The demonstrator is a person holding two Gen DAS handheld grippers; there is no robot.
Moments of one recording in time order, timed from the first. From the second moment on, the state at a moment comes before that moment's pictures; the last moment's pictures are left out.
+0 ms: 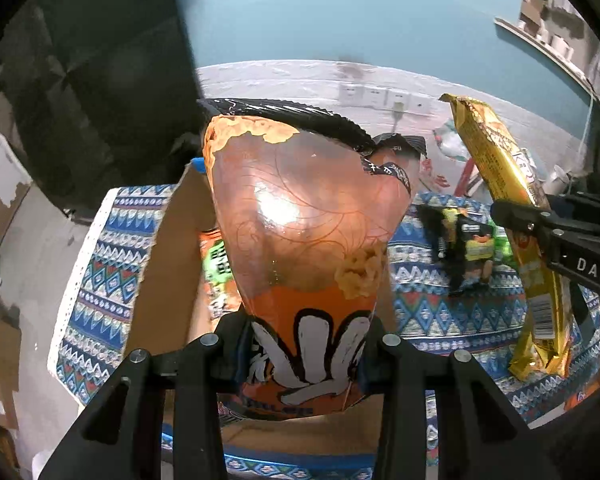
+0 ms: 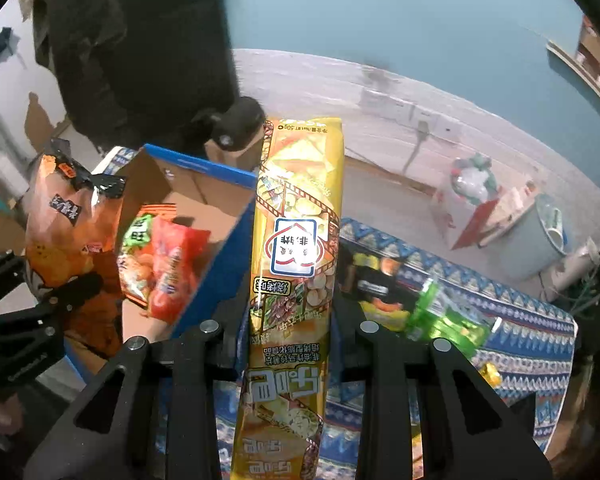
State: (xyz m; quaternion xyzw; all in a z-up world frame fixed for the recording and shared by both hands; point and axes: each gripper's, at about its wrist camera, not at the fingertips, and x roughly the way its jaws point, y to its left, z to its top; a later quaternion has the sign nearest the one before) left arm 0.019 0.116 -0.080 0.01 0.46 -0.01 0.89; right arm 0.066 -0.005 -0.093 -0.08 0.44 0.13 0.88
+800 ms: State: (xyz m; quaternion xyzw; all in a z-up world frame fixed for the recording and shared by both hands) left arm 0.037 0.190 -0.118 -0.02 0.52 0.06 0.85; right arm 0.101 0.101 -0.117 -0.06 0.47 0.21 0.85
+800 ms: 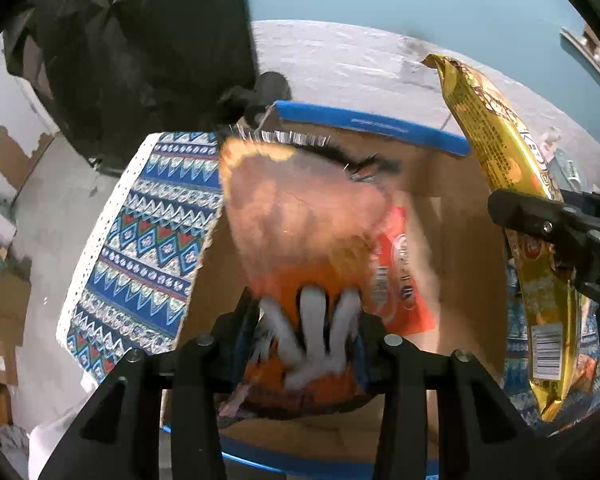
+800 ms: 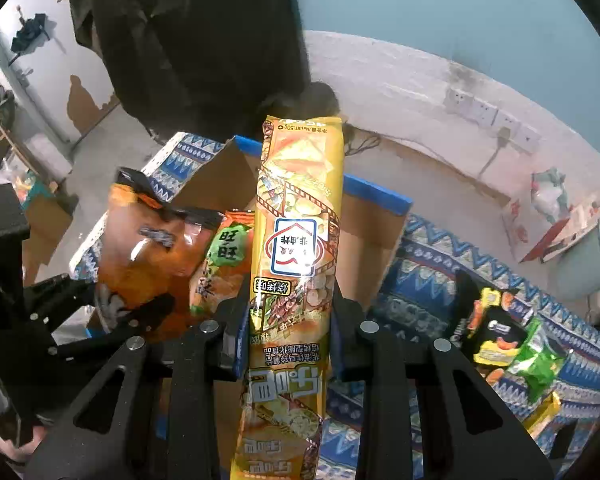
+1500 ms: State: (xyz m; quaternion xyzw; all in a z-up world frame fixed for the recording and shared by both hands) left arm 0.033 0.206 -0.105 -0.03 0.50 0.09 0.86; right arm 0.116 0.130 -0.157 -0.02 0.52 0.24 0.82
